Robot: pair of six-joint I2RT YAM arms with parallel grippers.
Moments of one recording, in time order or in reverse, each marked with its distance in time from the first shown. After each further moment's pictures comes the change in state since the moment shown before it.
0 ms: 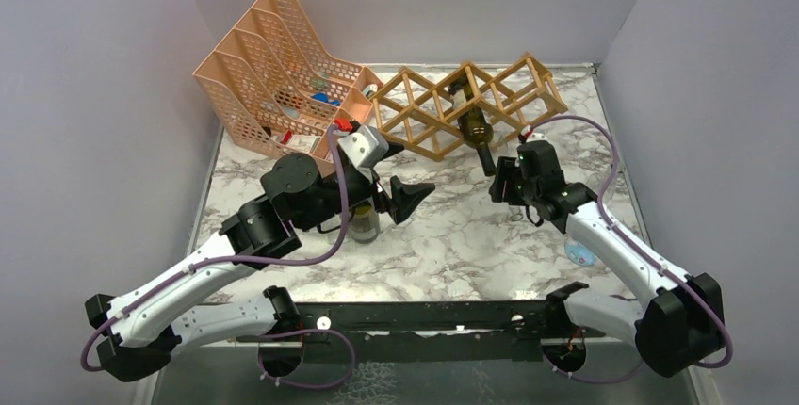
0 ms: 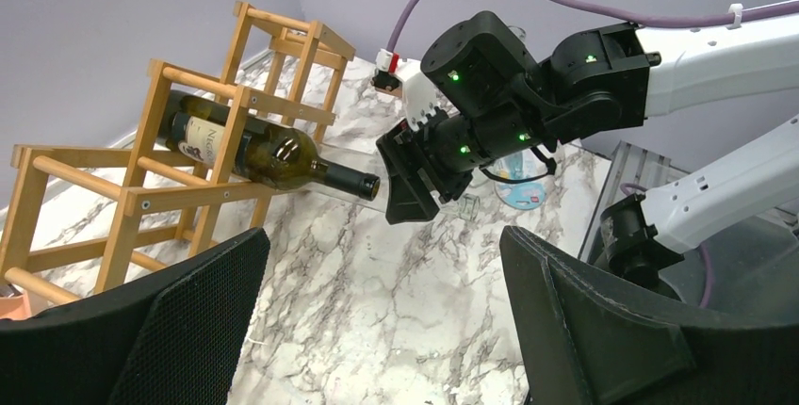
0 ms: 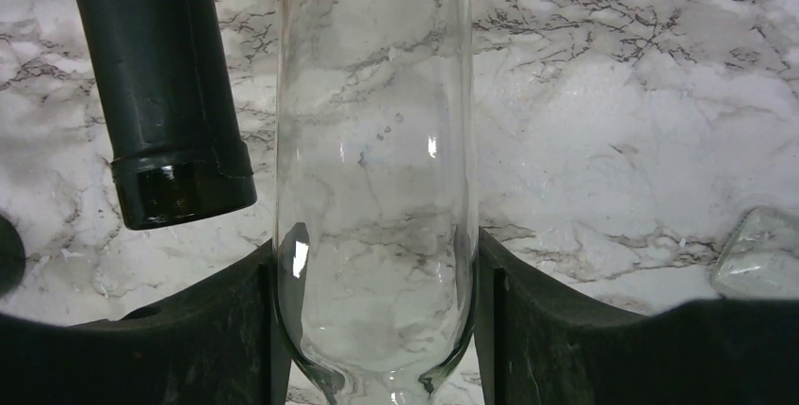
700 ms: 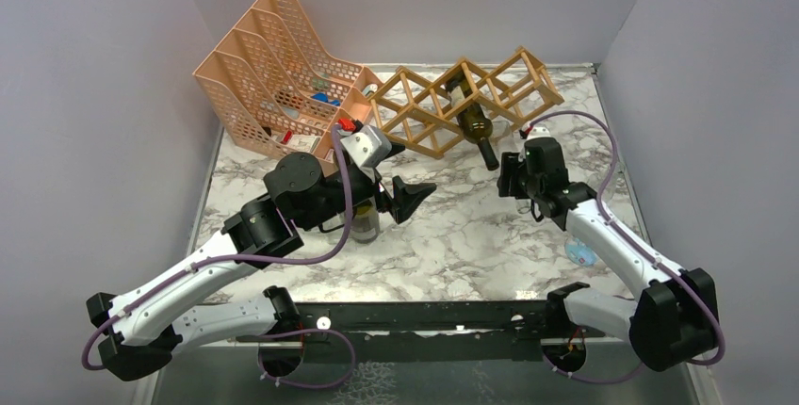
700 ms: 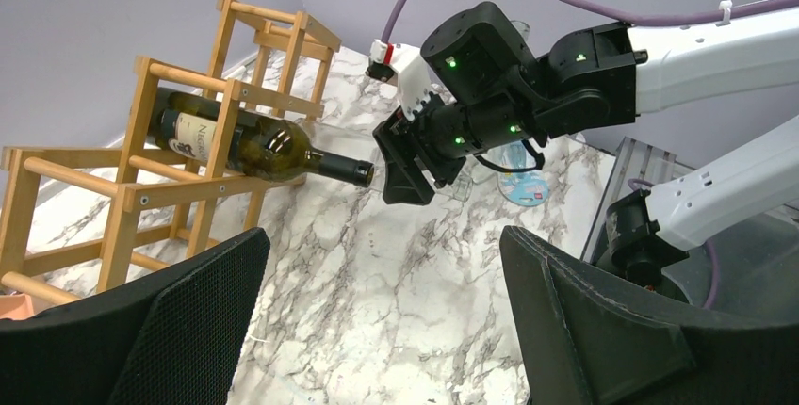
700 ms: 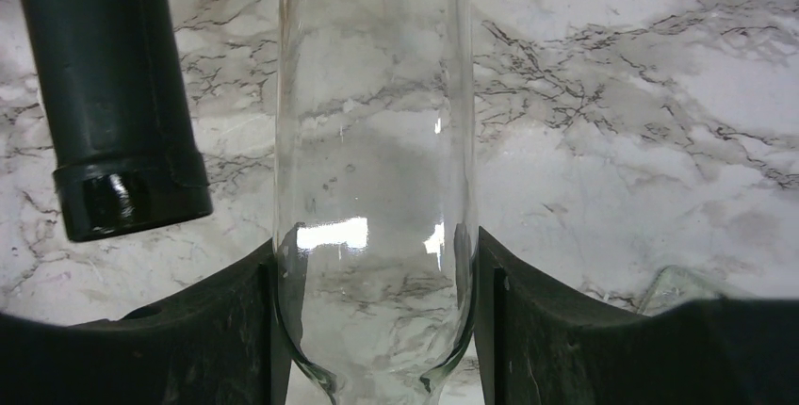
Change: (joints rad) left arm 0.000 0.011 0.000 0.000 -0.002 0.008; right arm -0.060 0.027 -0.031 0.120 0.010 -0.180
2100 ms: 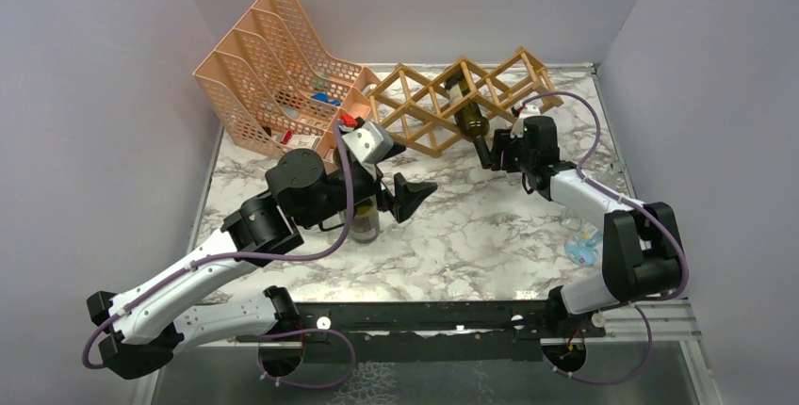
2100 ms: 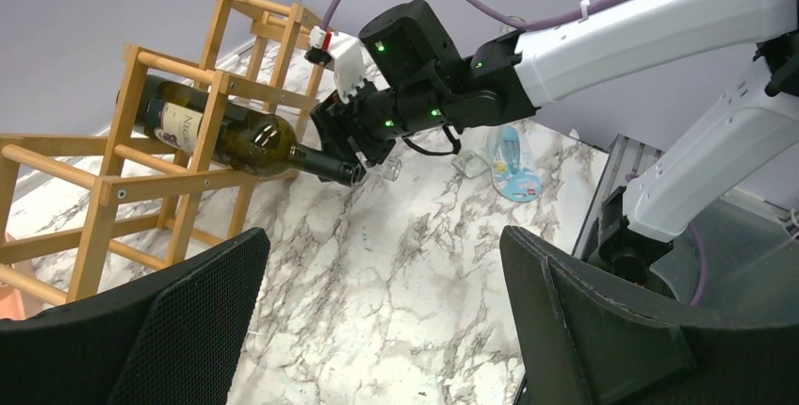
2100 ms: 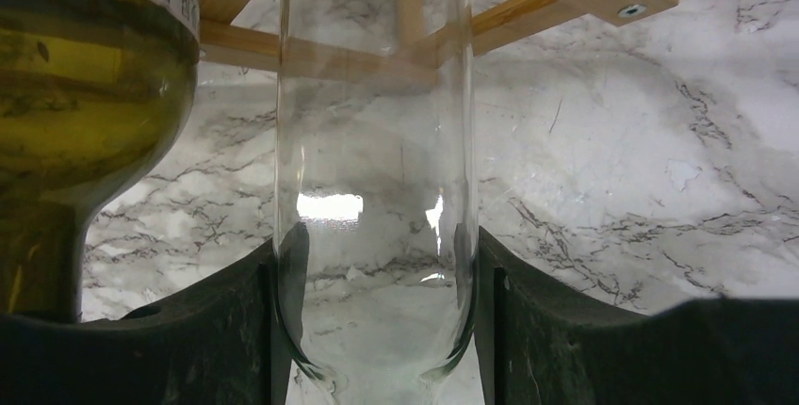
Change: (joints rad) left arm 0.000 0.017 0.032 -0.037 0.001 -0.024; right arm -0.114 0.347 0.086 0.372 -0.197 -0.101
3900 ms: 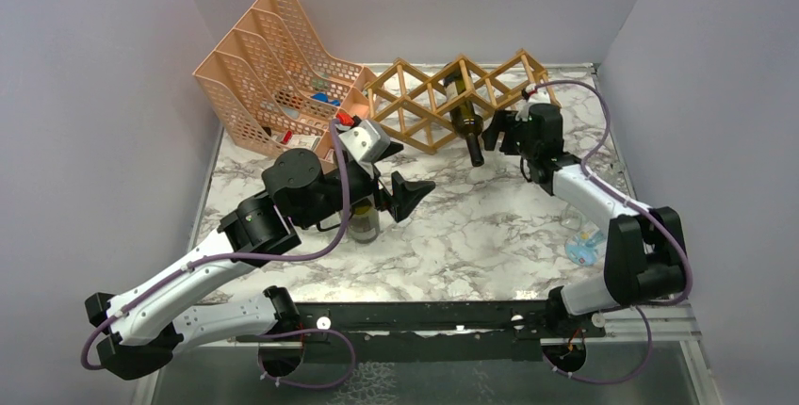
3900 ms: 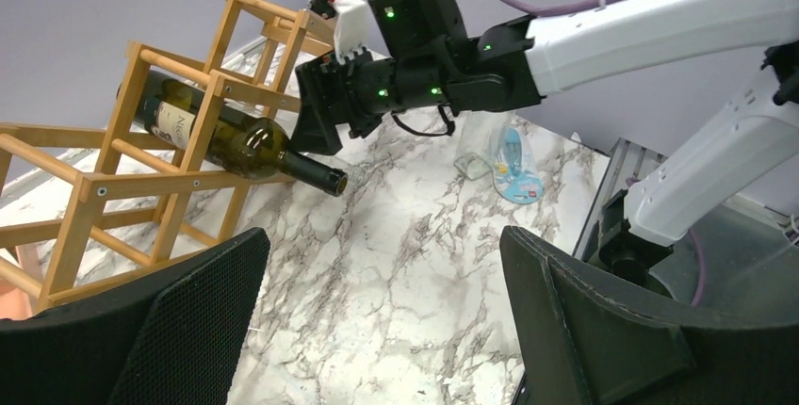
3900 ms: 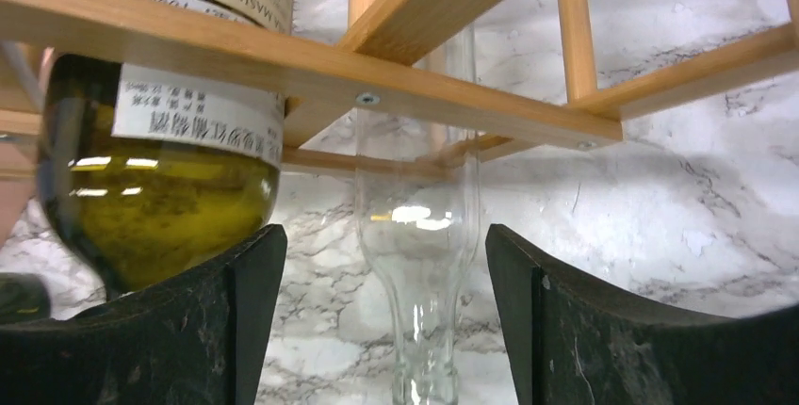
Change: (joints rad) left arm 0.000 -0.005 0.015 -0.020 -0.011 -0.007; right arm -0.003 0.006 0.071 0.088 0.017 0.128
